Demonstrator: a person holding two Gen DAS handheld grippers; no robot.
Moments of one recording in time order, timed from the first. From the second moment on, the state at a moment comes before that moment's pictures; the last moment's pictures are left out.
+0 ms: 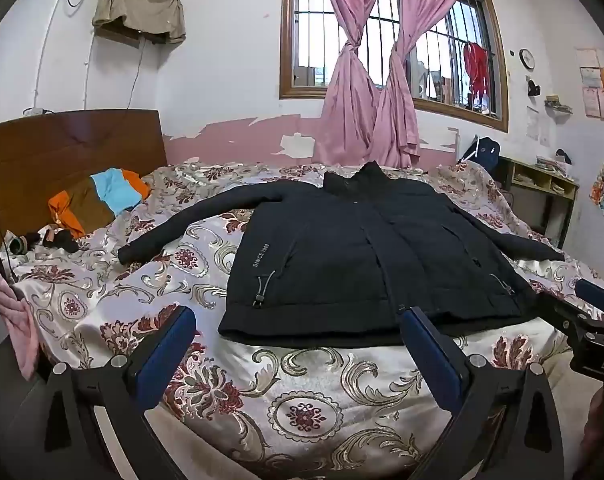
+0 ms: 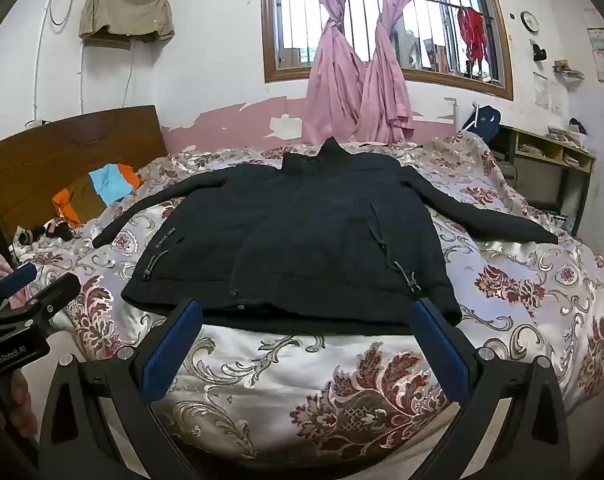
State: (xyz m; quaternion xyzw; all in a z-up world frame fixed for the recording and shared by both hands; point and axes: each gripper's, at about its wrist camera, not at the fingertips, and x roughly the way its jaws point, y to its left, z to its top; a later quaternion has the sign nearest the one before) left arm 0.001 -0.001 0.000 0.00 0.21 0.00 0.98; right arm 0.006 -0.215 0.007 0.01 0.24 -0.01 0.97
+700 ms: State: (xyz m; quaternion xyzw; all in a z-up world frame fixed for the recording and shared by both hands) left arm 0.003 0.000 -0.001 0.00 0.21 -0.01 0.98; right arm 0.005 -0.214 0.011 0.01 0.23 -0.01 0.97
